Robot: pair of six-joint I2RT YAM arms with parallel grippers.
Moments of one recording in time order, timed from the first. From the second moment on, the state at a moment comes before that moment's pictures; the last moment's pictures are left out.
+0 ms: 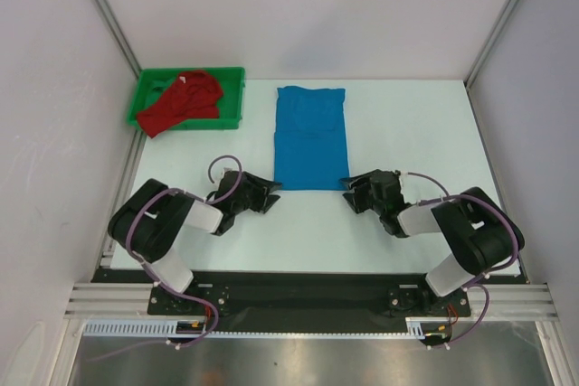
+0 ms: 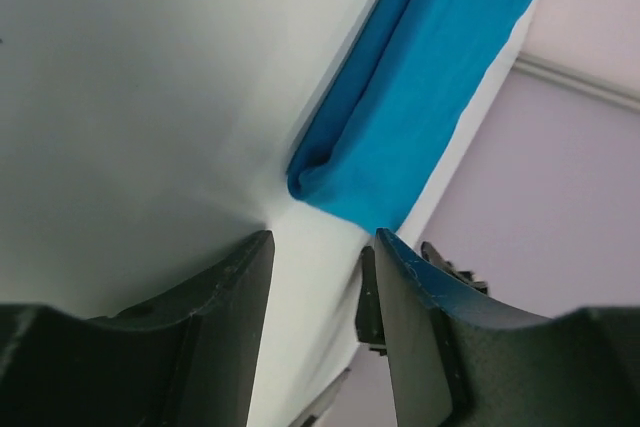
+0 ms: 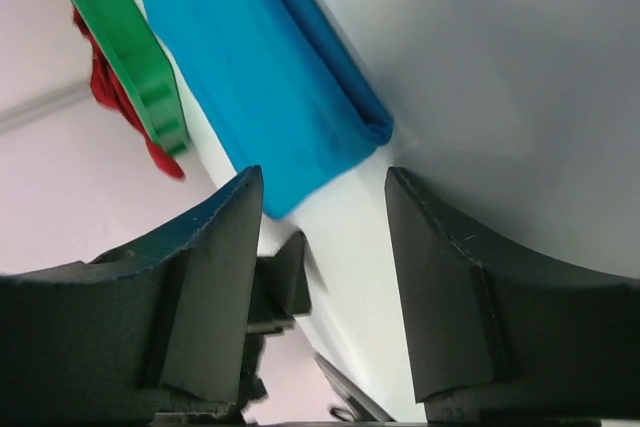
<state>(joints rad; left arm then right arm) -0.48 1.65 0.42 0.64 0.11 -1.53 0.45 1.57 0.40 0.59 0.03 1.53</state>
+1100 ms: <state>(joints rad) -0.48 1.75 0.46 0.68 0.02 -1.72 0.55 1.60 0.54 0.28 0.37 1.74</state>
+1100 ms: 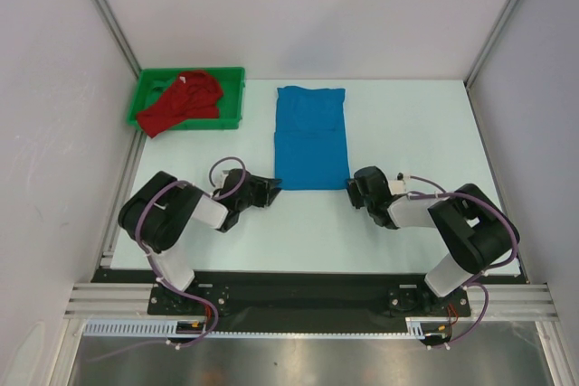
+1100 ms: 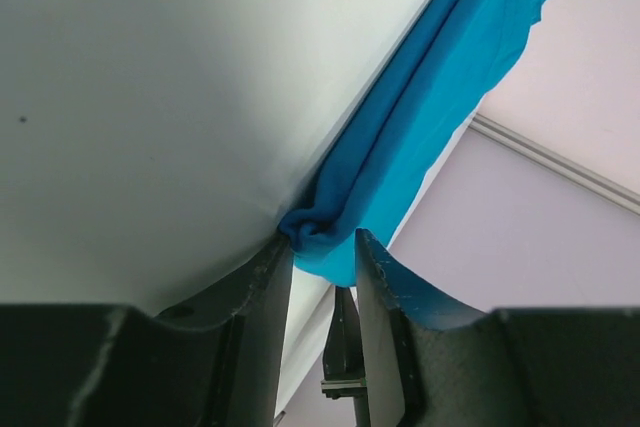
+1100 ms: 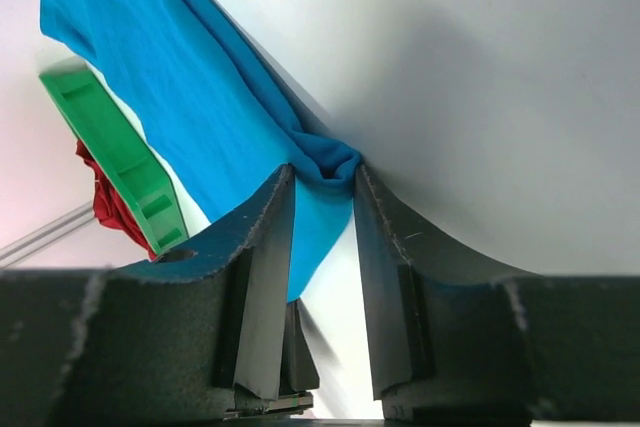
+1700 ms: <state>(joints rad) -0.48 1.79 0.40 0.81 0.05 -1.67 0.55 1.57 0.50 0.31 0.37 1.61</state>
